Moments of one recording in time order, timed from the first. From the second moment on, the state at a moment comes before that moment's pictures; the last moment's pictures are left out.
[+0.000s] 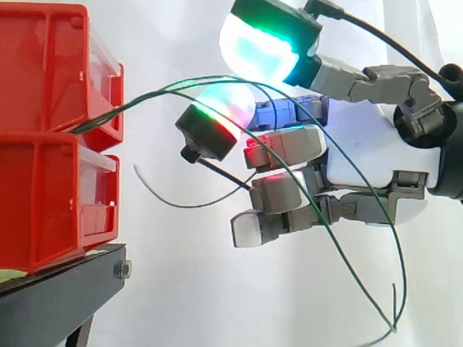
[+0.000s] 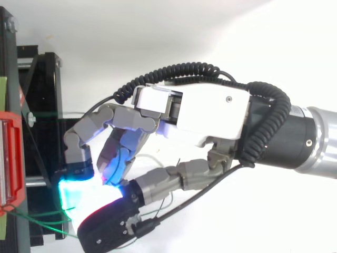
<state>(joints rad) 0.21 -2.29 -1.18 -2.69 -1.21 -0.18</state>
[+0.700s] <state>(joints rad) 0.21 -2.29 -1.18 -2.69 -1.21 -0.18</state>
